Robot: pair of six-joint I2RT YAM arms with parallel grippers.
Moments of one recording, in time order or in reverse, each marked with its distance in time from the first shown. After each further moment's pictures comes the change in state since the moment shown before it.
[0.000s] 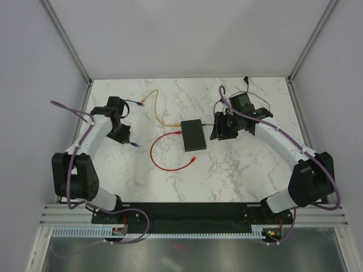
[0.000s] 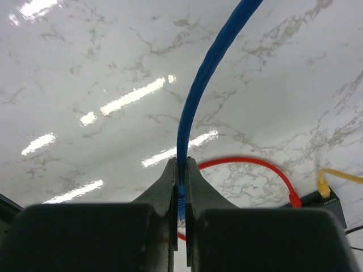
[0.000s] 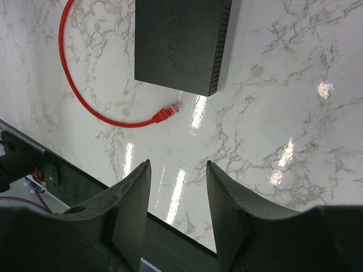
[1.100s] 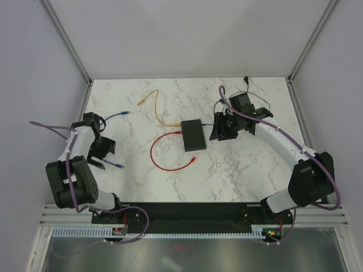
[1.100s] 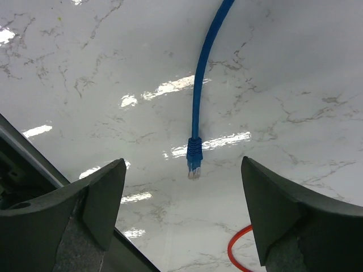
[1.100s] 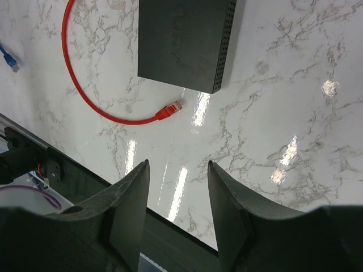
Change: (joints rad) left arm 0.348 -0.042 -0.201 -0.009 -0.002 0.294; right arm 0.000 0.000 0.000 -0.006 -0.013 0.000
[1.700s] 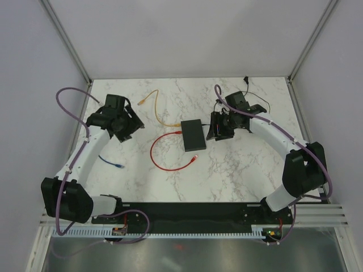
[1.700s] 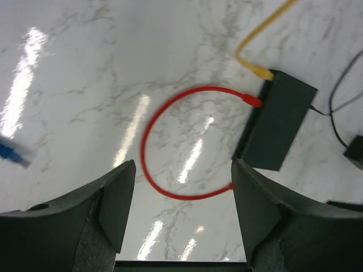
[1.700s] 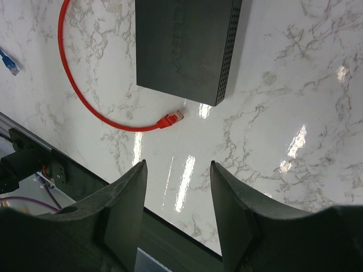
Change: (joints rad) left arm -0.407 -0.167 0.169 0.154 0.141 0.154; right arm 0.000 0.089 0.032 0.005 -0.033 0.011
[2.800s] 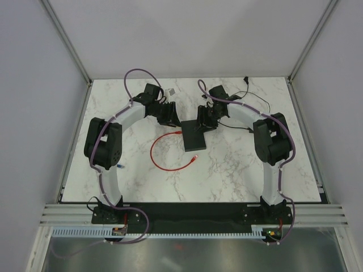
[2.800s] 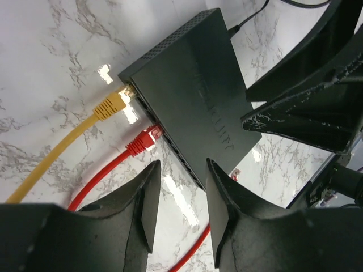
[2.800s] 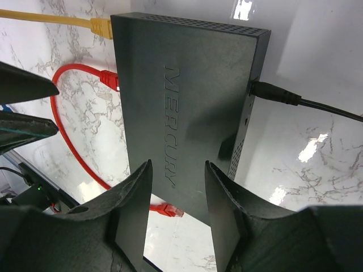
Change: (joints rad) left arm -0.171 0.663 0.304 0.403 0.650 0.574; right arm 0.013 0.494 0.332 0.100 -0.060 0.030
